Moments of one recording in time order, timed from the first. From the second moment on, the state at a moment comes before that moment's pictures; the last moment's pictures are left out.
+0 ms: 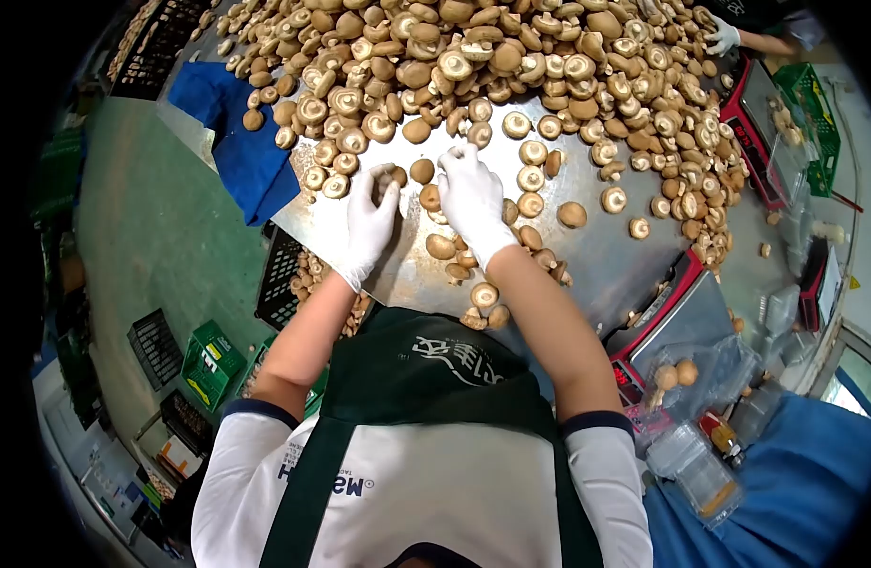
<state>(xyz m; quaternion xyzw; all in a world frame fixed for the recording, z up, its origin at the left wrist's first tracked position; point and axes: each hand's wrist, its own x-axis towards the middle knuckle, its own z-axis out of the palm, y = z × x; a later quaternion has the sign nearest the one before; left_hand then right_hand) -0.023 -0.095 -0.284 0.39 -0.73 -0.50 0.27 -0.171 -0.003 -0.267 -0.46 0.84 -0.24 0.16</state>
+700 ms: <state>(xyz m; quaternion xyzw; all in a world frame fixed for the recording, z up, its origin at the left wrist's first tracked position) -0.019 -0.111 -0.270 0.27 -0.89 -0.29 0.21 -0.216 0.014 -0.257 -0.32 0.91 -0.20 0.18</state>
